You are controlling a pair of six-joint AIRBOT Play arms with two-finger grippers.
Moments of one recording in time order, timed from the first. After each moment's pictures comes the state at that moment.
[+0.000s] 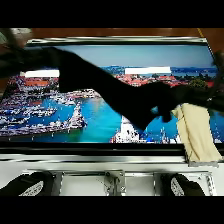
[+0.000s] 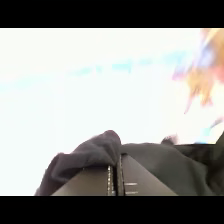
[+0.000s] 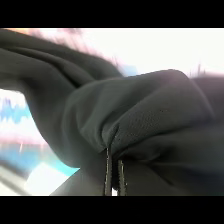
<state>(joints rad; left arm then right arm) -0.21 -1.08 1.50 0.93 -0.84 -1.31 -0.24 -0.83 1.07 -0.67 1.17 1.12</state>
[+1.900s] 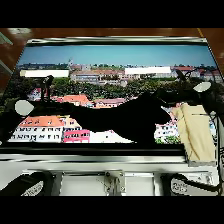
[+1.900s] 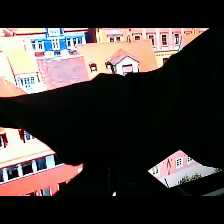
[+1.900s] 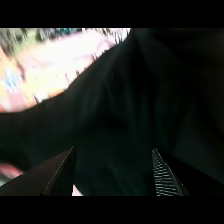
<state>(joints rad) -0.21 -1.04 0.87 1.10 -0.85 -1.52 -0.17 -1.40 1.14 -0.88 1.16 1.30</state>
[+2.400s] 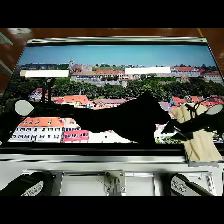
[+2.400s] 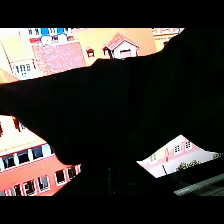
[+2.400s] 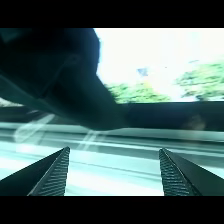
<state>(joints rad) -0.21 -1.03 0.87 1.10 -0.91 -1.50 -0.37 -1.23 0.74 -1.11 1.39 1.35</state>
